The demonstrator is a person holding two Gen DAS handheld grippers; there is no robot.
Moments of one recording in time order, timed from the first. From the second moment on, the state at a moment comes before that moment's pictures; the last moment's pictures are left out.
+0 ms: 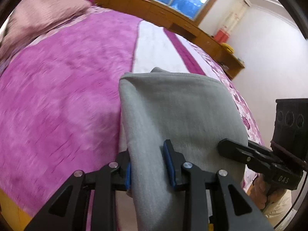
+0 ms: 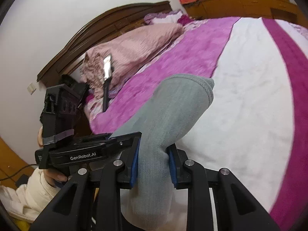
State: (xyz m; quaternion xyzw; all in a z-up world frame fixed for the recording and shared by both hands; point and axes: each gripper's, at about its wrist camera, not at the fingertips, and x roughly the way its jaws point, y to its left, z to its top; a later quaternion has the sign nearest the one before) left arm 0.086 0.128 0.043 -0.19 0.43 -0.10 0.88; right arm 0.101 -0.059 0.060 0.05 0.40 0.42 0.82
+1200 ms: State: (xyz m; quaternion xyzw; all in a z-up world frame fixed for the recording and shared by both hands) left arm 0.138 0.004 -0.004 0.00 0.45 -0.09 0.89; right arm 0.140 -0.195 0.007 0.06 0.44 0.19 0.88
